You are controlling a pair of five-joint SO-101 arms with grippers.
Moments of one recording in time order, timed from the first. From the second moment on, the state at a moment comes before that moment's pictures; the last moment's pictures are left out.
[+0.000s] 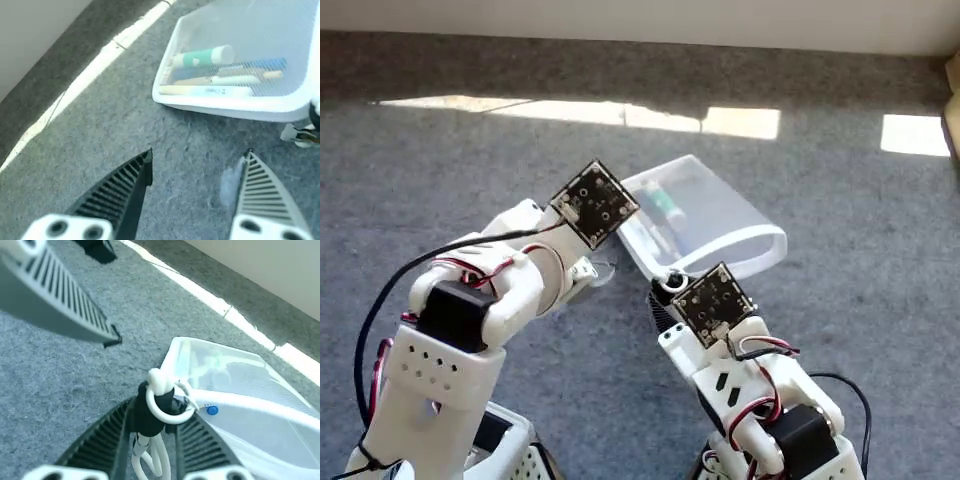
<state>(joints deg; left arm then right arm) 15.9 -50.2 32.5 72.9 -23.9 -31.1 -94.4 66.3 62.1 15.8</state>
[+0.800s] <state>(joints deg) 22.1 -50.2 52.6 47.2 -23.2 -31.0 -94.3 66.2 62.1 12.7</state>
